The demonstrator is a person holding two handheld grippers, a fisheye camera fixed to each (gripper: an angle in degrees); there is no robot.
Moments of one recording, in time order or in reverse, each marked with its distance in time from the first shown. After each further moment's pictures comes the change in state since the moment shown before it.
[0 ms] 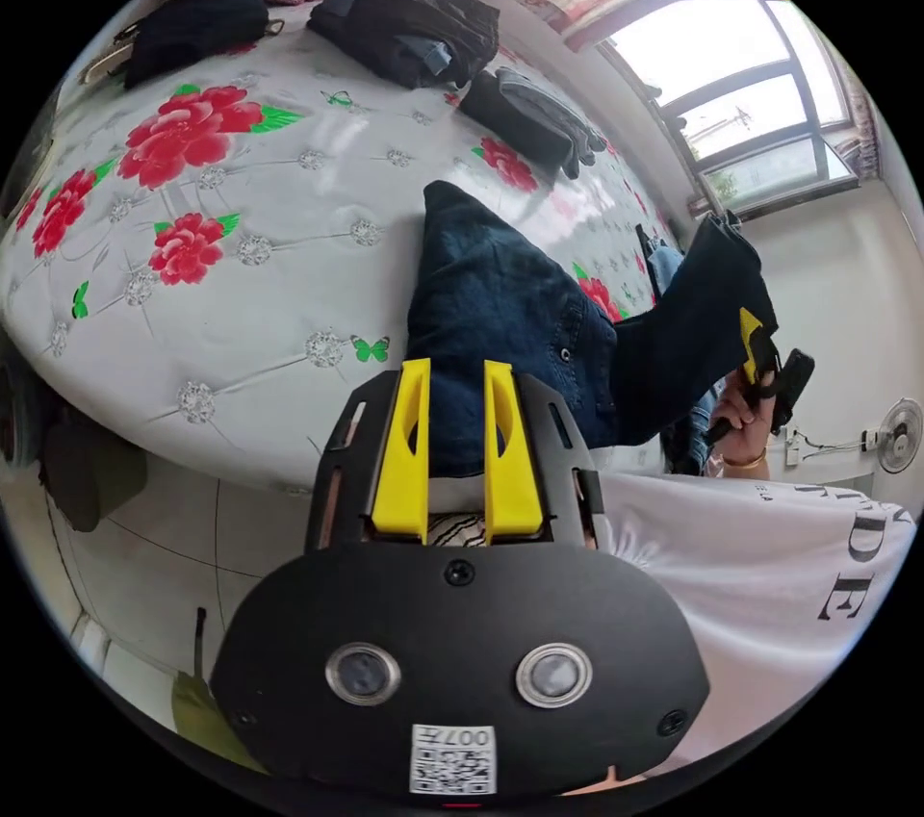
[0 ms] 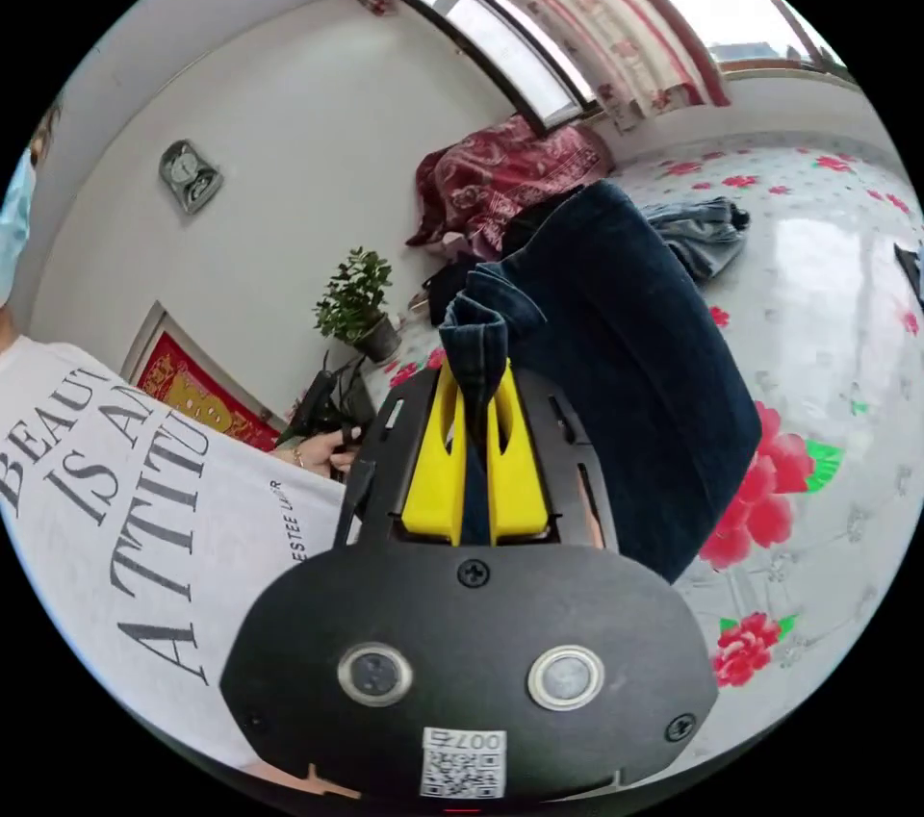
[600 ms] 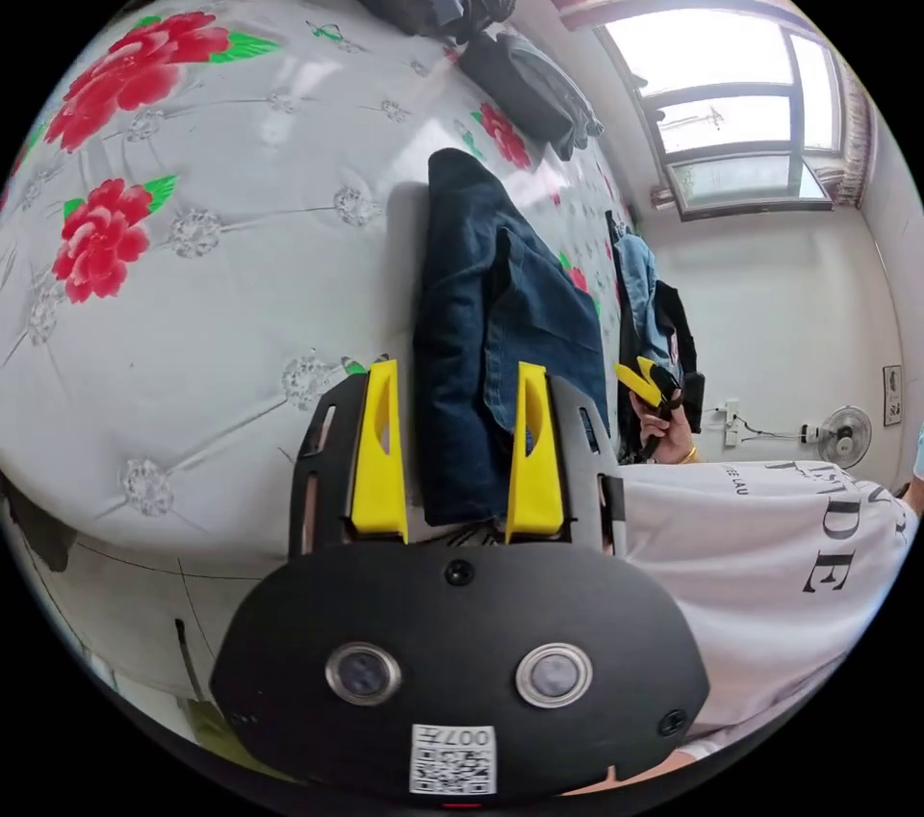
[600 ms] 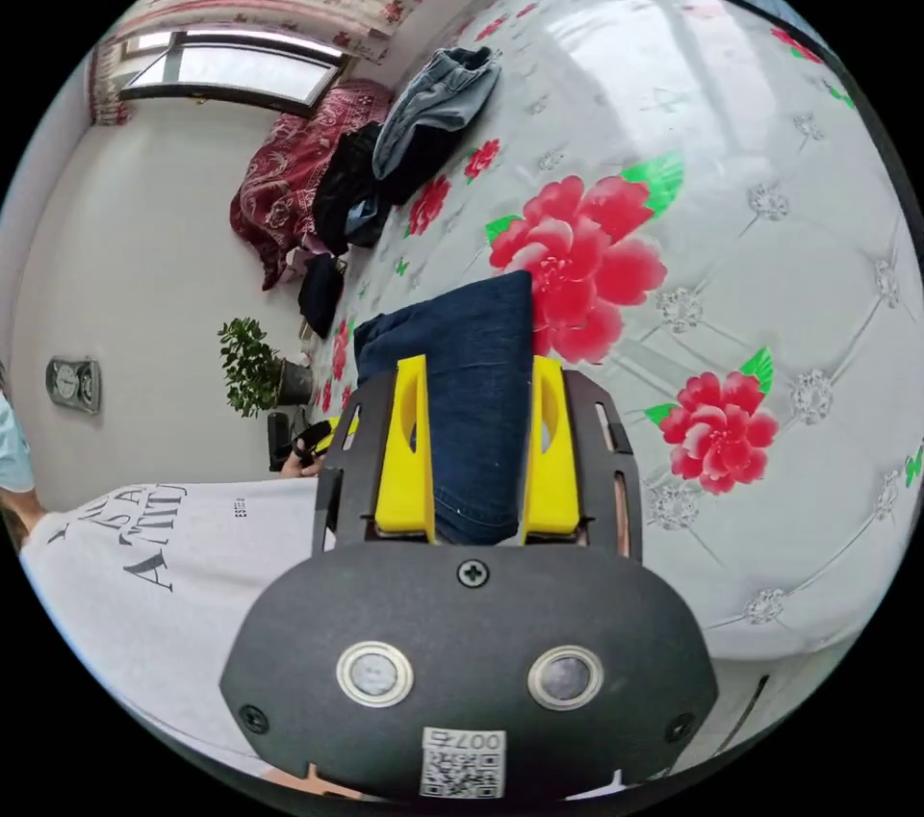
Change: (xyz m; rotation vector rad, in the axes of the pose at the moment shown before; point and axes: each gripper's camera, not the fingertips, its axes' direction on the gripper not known) left arm -0.076 -0.058 0.042 -0.162 0.222 -0.005; right arm 0.193 0.099 0.004 -0.024 0.177 0.718
